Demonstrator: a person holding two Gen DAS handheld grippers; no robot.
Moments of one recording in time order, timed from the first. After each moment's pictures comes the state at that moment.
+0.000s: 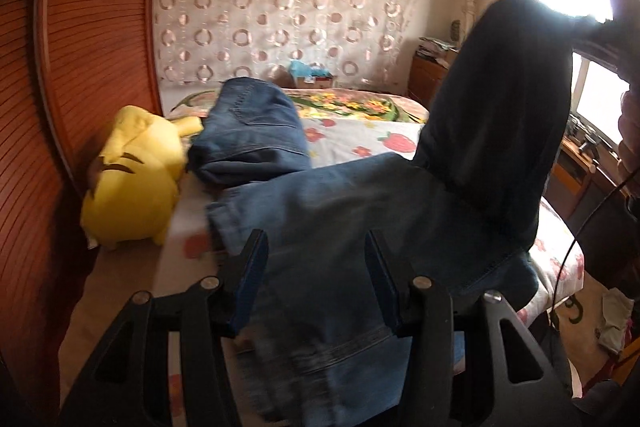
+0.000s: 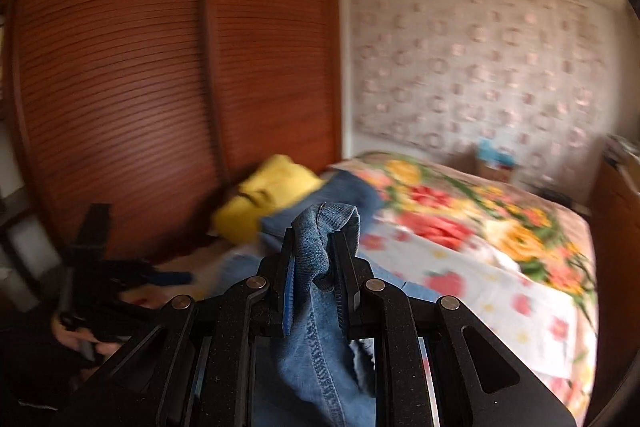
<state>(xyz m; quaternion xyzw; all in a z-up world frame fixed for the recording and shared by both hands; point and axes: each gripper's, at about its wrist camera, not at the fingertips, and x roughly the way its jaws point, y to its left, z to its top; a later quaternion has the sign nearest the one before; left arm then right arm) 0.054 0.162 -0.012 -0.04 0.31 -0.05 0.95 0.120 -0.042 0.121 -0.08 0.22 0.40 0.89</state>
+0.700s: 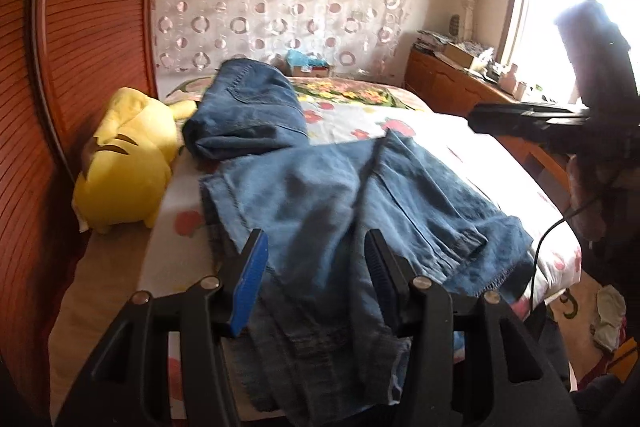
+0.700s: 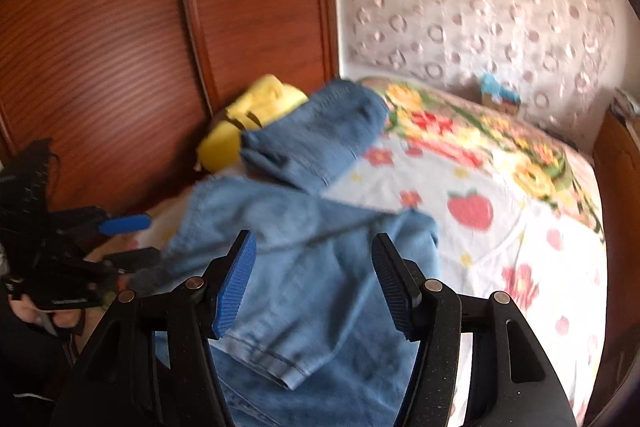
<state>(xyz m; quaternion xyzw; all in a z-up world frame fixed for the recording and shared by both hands) 0.055 0.154 -0.037 -0.05 0.34 -0.07 0.94 0.159 -0.032 0.015 -0.11 0.34 0.36 0.86</state>
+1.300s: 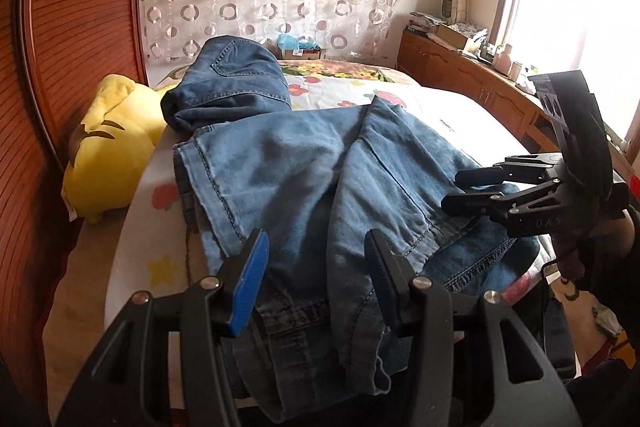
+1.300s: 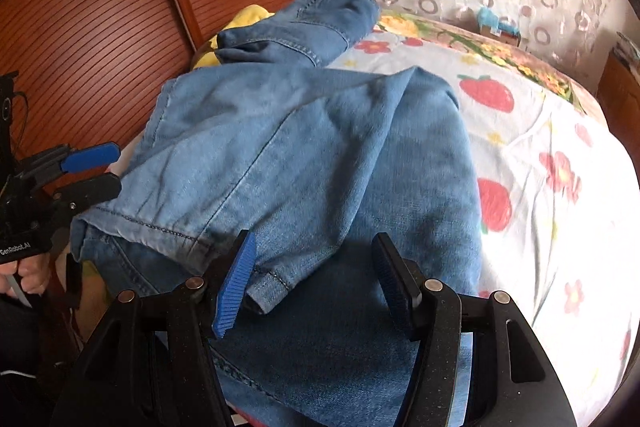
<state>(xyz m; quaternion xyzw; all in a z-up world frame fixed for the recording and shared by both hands) 0.052 0.139 -0.058 -0.04 0.36 -0.08 0.93 0.148 -0.045 -0.075 -0.10 0.43 0.34 0.83</state>
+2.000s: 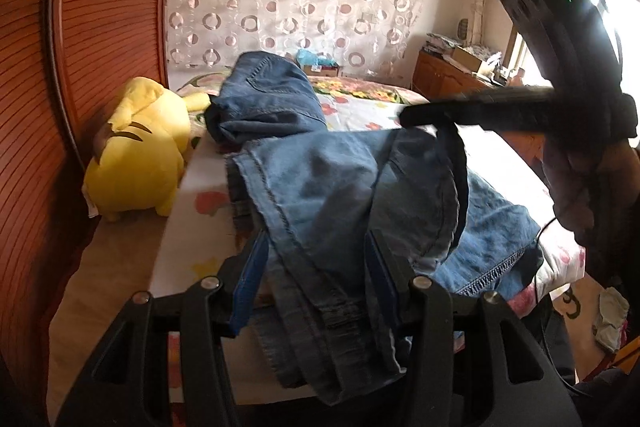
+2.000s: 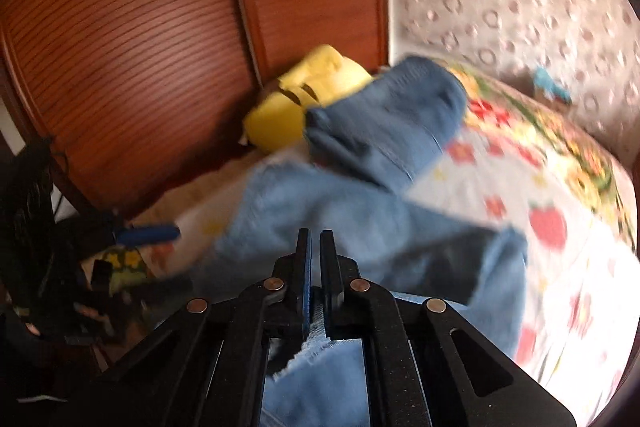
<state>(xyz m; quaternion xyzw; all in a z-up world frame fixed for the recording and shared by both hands) 0.032 0.179 -0.044 -0.06 0.33 -0.05 0.94 0.160 0.065 0.008 -0.14 0.36 0.44 0.81</state>
